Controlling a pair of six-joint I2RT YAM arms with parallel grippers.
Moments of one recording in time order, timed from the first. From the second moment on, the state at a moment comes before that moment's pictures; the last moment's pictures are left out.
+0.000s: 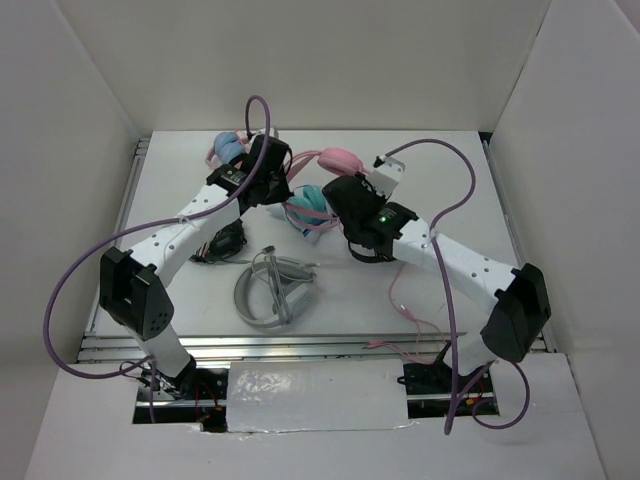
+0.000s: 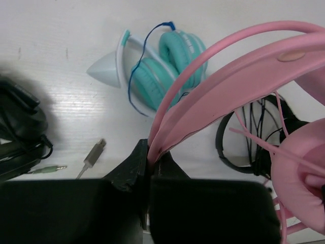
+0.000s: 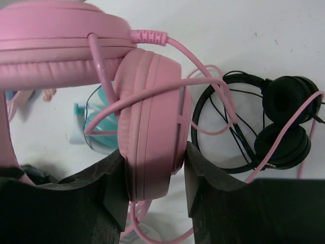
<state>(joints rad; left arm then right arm) -0.53 1.68 1.60 -0.65 -0.26 -0.63 0.79 1.50 1.34 -0.58 0.86 0.98</state>
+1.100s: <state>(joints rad) -0.53 1.33 1.61 -0.57 -0.24 -0.37 0.61 0.85 0.90 -0.06 0.16 0.15</state>
